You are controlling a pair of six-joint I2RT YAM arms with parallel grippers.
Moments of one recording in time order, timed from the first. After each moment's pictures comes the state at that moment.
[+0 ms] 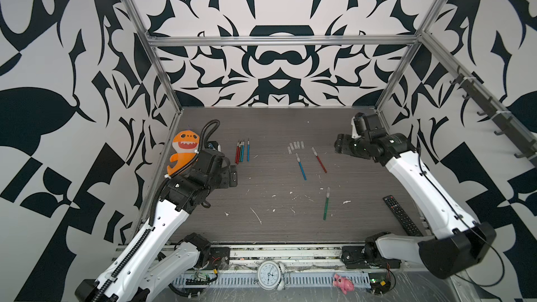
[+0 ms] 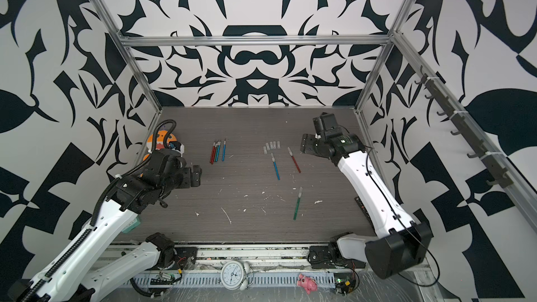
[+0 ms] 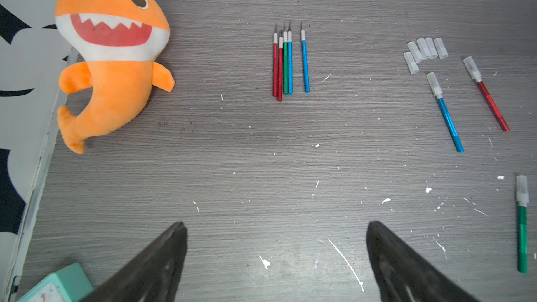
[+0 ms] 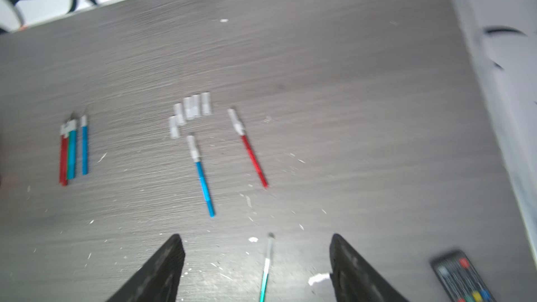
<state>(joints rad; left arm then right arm) -0.51 0.88 0.97 -0.95 -0.24 -0.40 0.26 1.23 1.29 -0.99 0.10 0.47</state>
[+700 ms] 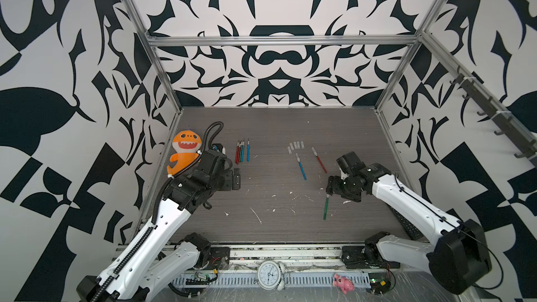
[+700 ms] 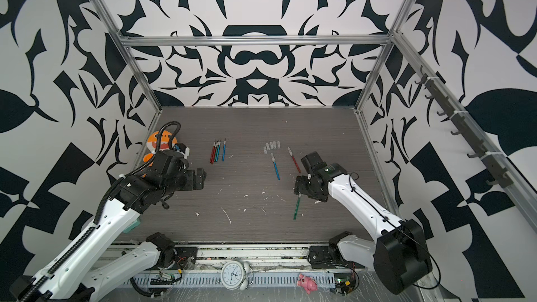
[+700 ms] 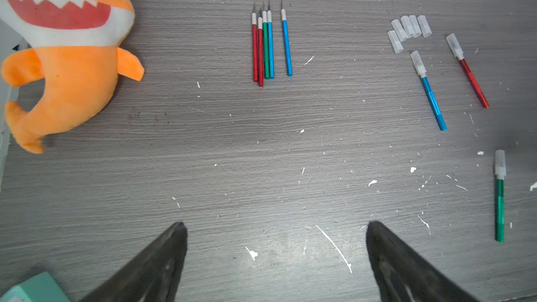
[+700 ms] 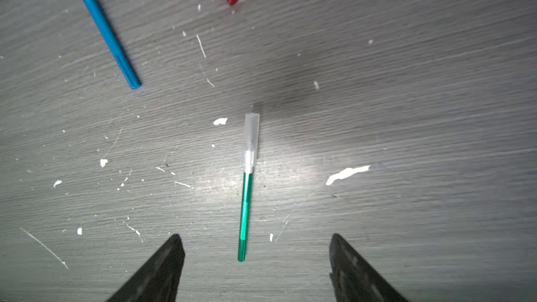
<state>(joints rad) -0.55 0.88 0.93 -0.94 -0.17 -0.39 0.43 1.19 0.79 -0.89 -0.05 0.68</state>
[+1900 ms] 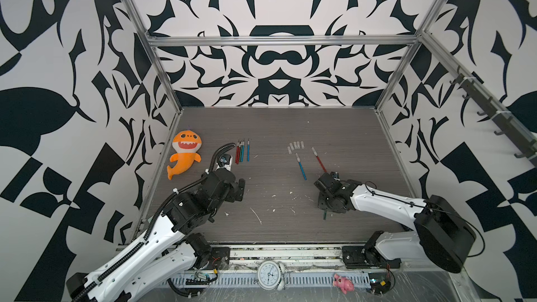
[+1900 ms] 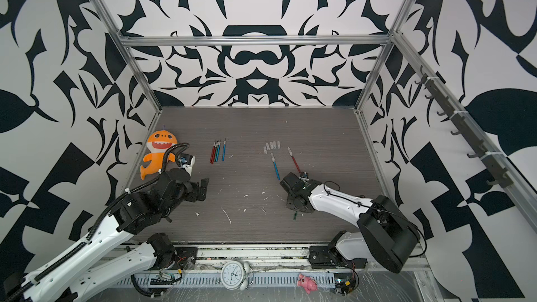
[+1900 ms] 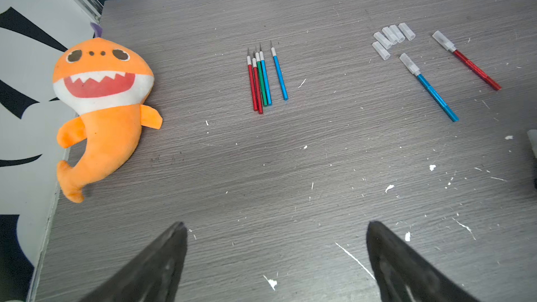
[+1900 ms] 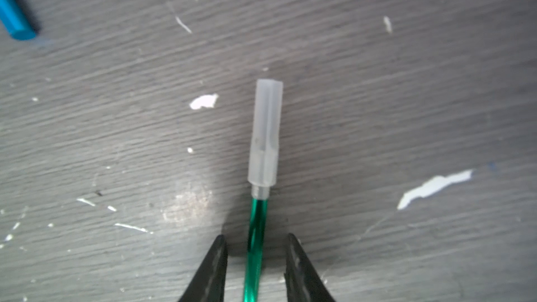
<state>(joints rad) -0.81 0.73 0.80 -0.84 -0.47 -0.36 0.71 1.33 0.60 -0.62 0.16 0.94</state>
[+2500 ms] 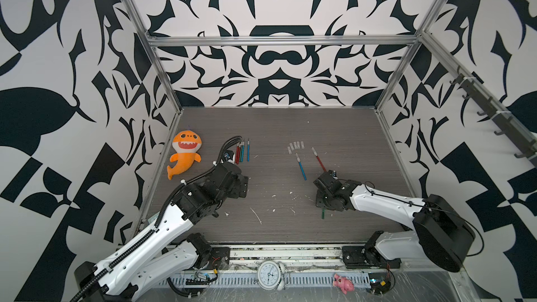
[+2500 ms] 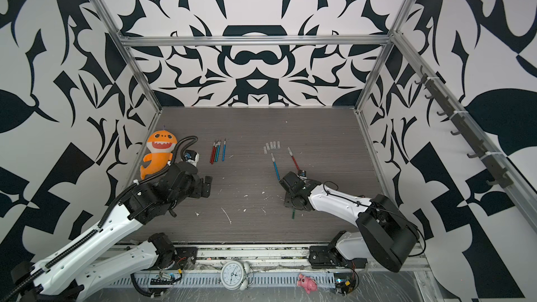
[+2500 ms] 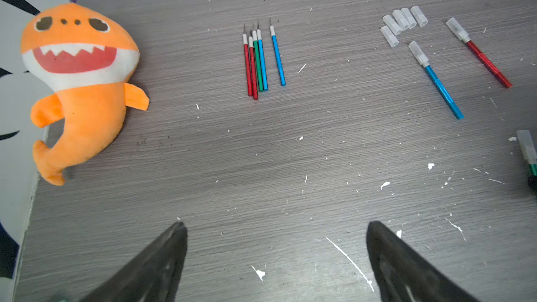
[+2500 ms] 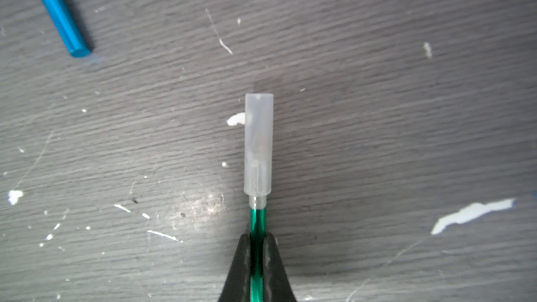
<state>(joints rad) -0.75 0.87 0.86 -0.87 -0.39 -0.43 0.71 1.34 0.59 -0.55 0.13 0.90</state>
